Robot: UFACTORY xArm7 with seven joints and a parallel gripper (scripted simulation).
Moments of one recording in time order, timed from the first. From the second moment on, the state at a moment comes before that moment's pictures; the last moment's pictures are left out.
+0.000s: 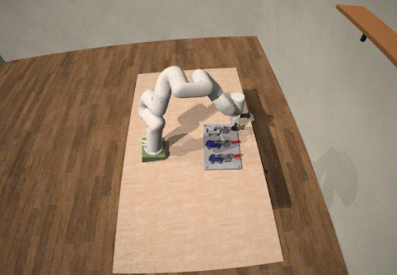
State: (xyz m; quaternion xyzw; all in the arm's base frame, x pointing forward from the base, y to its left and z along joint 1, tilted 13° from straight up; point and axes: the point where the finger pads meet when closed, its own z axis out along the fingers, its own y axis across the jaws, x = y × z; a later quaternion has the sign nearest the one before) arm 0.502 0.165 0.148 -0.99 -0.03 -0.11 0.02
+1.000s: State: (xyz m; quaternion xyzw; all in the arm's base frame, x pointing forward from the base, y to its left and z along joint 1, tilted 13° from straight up) arm 0.509 0.166 0.123 -0.99 -0.03 -0.11 0.02
